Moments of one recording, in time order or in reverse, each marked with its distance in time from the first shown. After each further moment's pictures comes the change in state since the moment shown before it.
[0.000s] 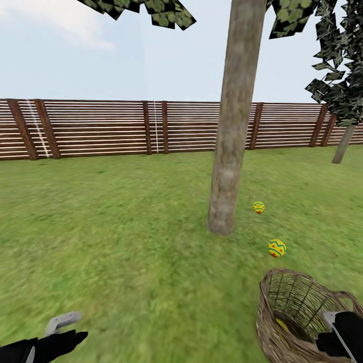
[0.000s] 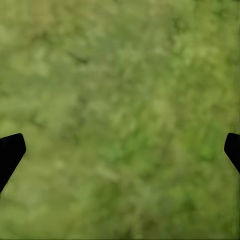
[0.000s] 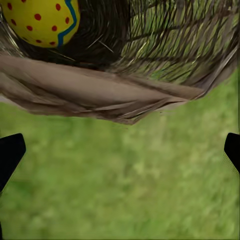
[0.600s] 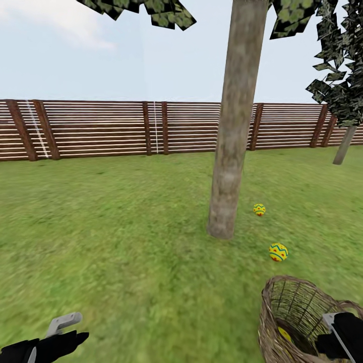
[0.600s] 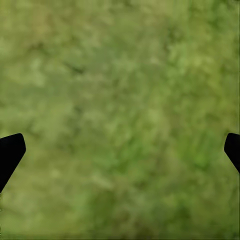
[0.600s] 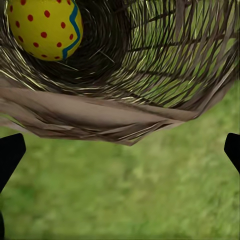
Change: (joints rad) left arm 0.000 -0.007 -0.002 0.008 0.002 -0.004 0.005; right arm 0.000 0.002 0.009 0.008 0.002 0.000 0.003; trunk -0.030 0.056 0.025
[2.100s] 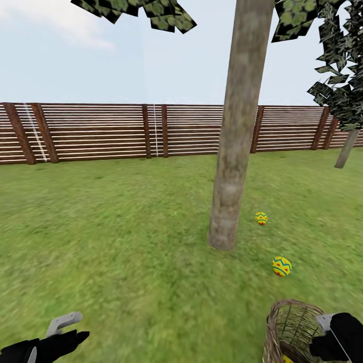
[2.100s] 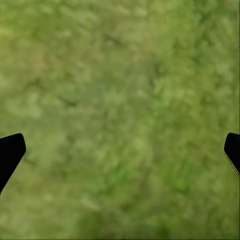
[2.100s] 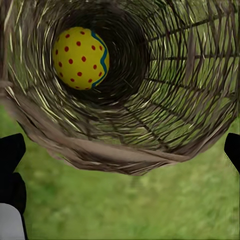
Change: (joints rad) left arm 0.000 -0.003 0.002 0.000 0.028 0.000 0.020; right arm 0.000 0.010 -0.001 0.002 0.112 -0.001 0.181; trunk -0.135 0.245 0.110
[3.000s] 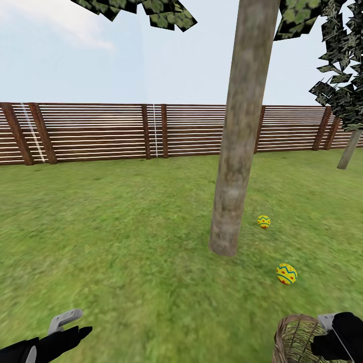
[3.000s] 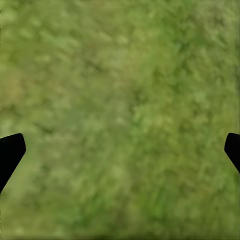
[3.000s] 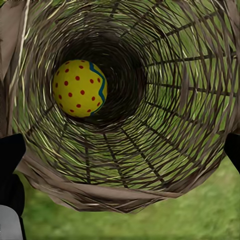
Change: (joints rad) left arm 0.000 0.000 0.002 0.000 0.087 -0.012 0.003; right arm 0.000 -0.009 -0.006 -0.005 -0.003 0.001 0.003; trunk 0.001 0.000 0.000
